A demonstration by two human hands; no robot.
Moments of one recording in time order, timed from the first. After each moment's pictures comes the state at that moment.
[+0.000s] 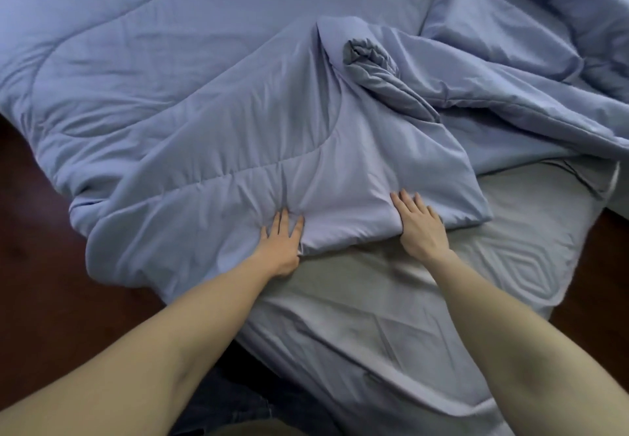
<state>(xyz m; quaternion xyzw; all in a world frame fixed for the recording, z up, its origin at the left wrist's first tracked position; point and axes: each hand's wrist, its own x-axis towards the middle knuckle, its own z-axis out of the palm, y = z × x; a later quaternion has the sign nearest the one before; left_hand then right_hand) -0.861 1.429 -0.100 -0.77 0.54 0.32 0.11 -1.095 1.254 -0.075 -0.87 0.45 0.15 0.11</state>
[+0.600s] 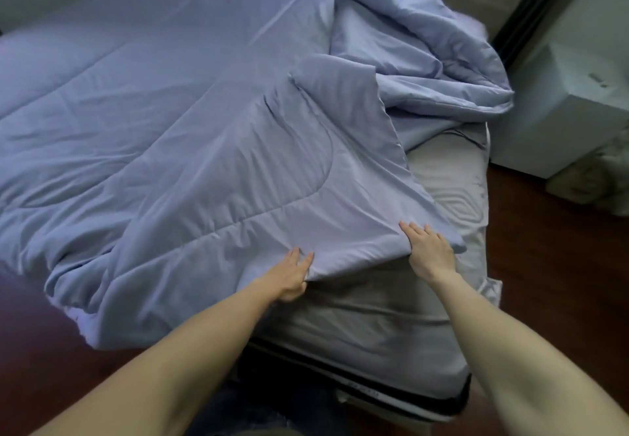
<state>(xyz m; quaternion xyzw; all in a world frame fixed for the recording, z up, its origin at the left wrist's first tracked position) -0.867 1.506 -0.058 -0.62 0.69 0.38 0.09 -1.153 1.419 -0.010 -0.76 0.64 0.12 0.07</state>
